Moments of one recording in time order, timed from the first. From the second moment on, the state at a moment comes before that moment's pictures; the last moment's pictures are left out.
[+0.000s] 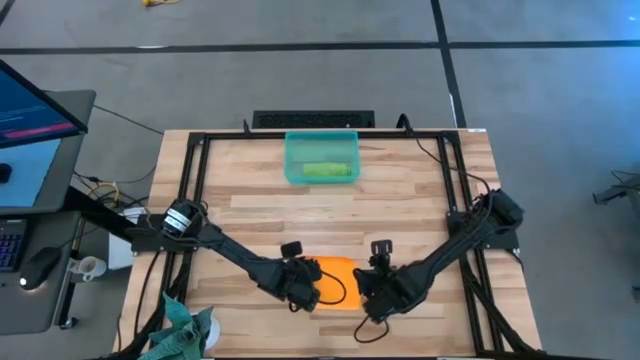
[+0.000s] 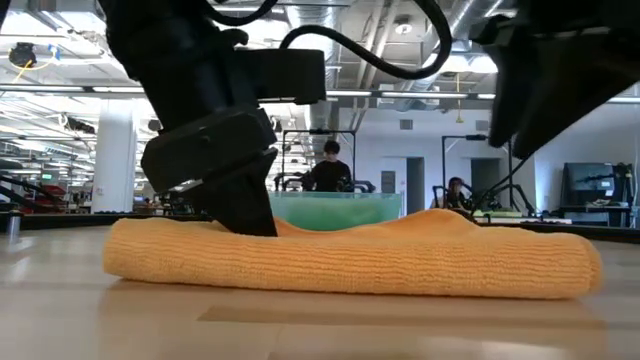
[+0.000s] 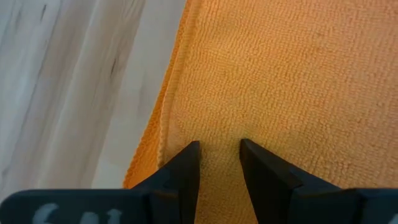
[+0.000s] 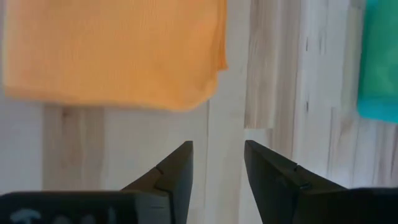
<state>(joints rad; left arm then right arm) -0.48 2.06 1.34 -0.58 -0.49 -0.64 0.64 1.87 1.37 -1.06 0.50 0.47</state>
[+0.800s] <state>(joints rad) -0.69 2.06 1.75 -0.93 -0.77 -0.49 0.74 1.87 1.37 -0.92 0.50 0.44</state>
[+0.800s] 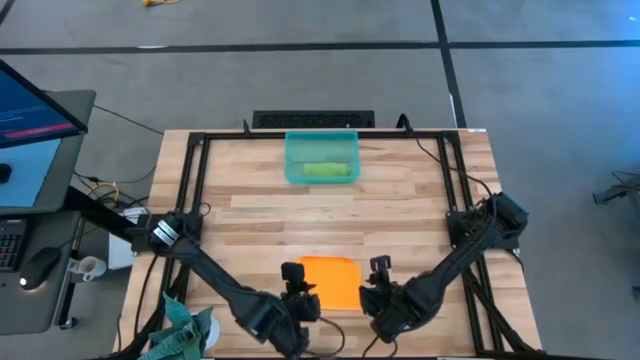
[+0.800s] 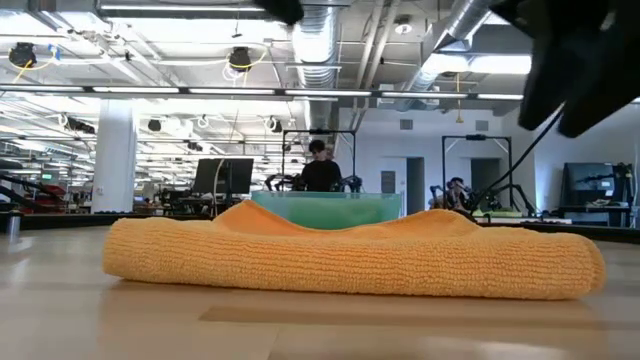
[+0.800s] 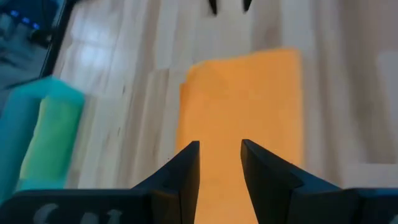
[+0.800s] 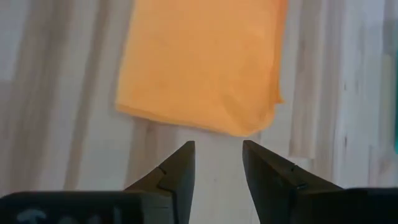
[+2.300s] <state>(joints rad) -0.84 2.06 1.65 -0.77 -0.77 -0.54 0.93 1.93 1.45 -0.76 0.64 0.45</state>
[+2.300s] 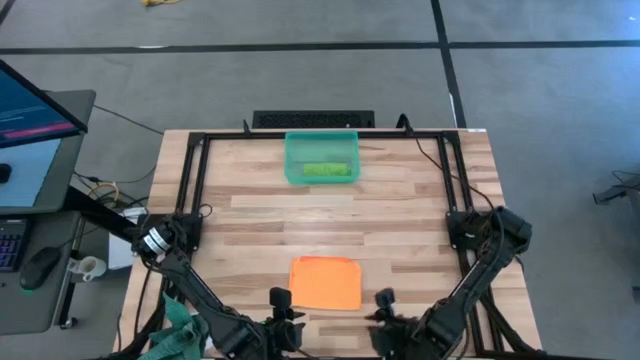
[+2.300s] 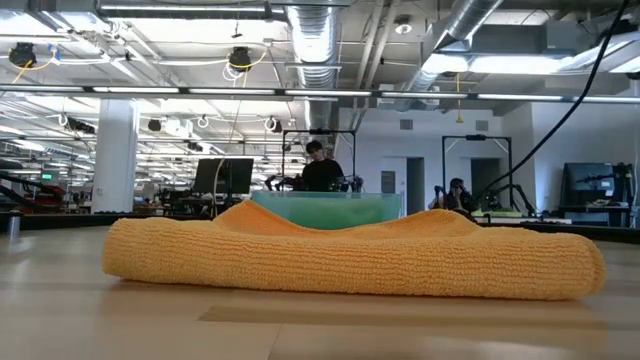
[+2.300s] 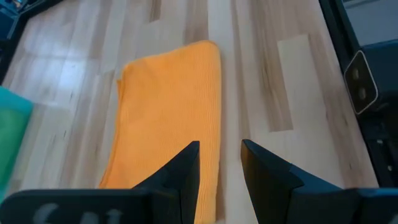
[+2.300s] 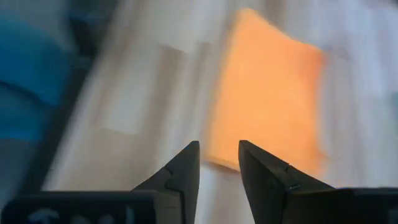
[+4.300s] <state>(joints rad) -0.78 2.06 1.40 -0.60 -0.69 -0.61 0.81 2.00 1.09 -0.10 0.65 0.49</state>
